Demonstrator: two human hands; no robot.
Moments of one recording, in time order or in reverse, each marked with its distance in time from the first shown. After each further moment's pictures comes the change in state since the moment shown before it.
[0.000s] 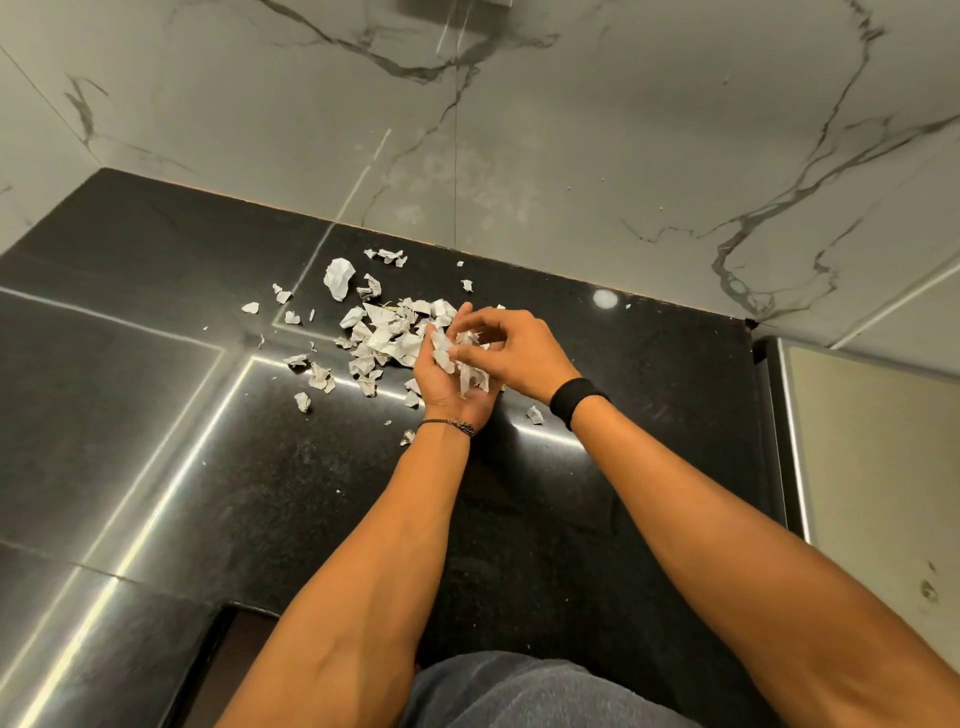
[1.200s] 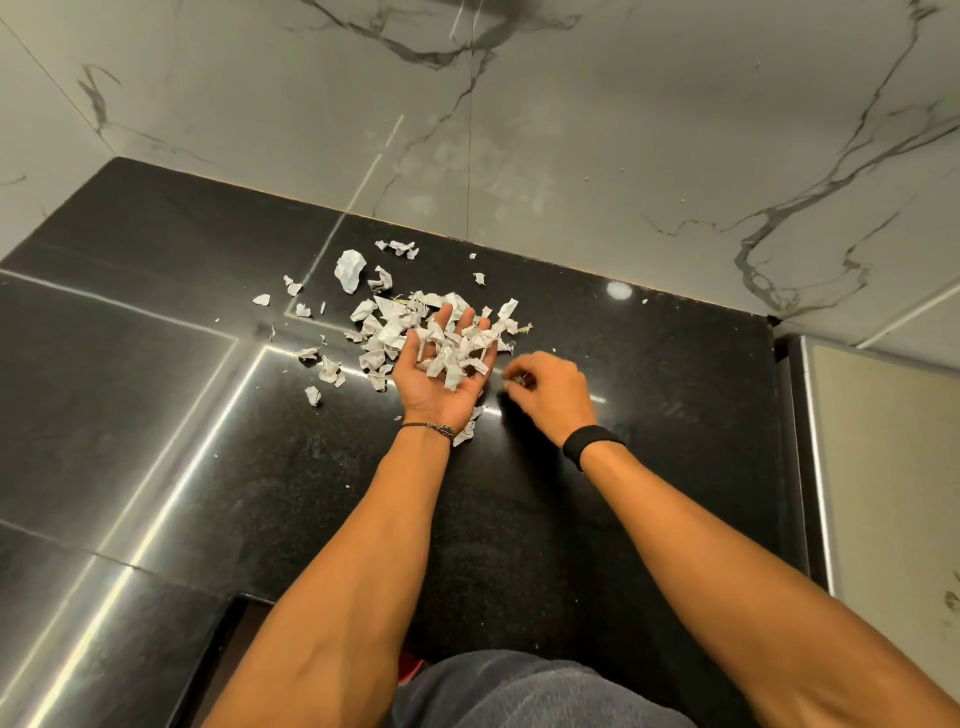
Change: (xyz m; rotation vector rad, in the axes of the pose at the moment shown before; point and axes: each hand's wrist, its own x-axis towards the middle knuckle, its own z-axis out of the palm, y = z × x) left_hand 0.000 0.021 -0.027 -0.088 0.011 0.034; right_hand -0.029 0.060 0.025 -0.290 0.109 0.092
